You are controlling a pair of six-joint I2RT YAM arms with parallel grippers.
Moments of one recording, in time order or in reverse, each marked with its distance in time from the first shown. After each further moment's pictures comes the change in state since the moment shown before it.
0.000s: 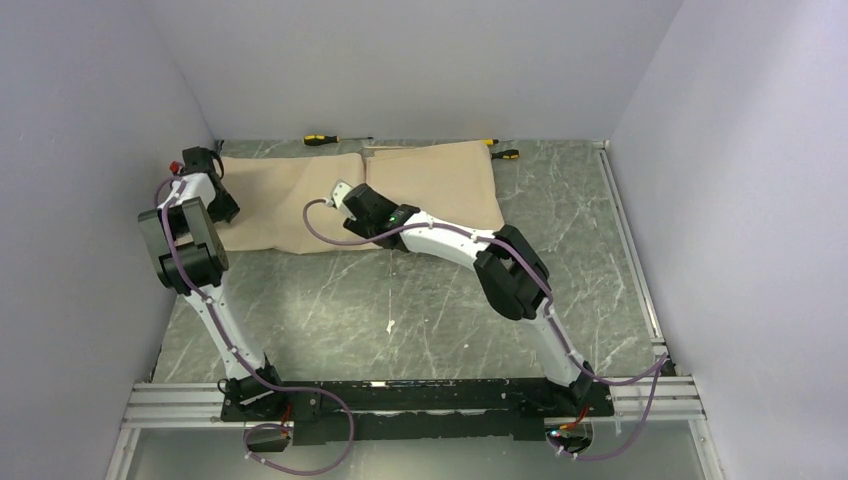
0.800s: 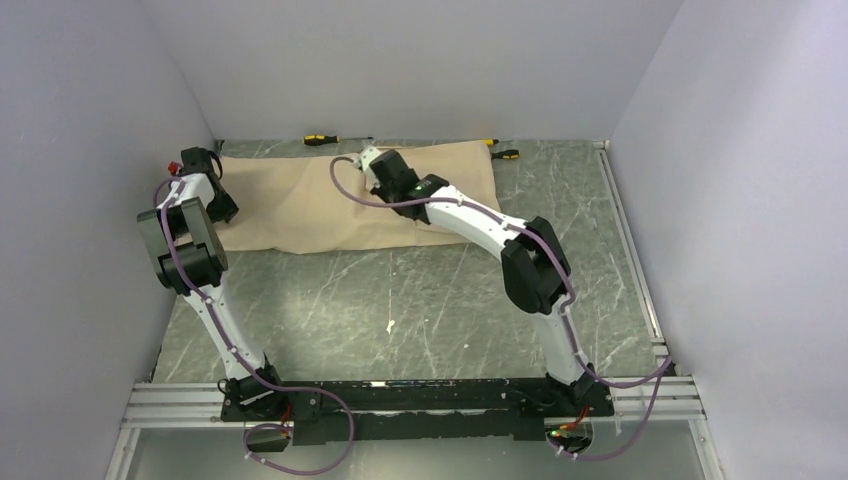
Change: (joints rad) left arm 0.013 0.002 0.000 0.008 0.007 -0.006; right arm -0.103 -0.089 0.064 -0.129 -0.072 0.091
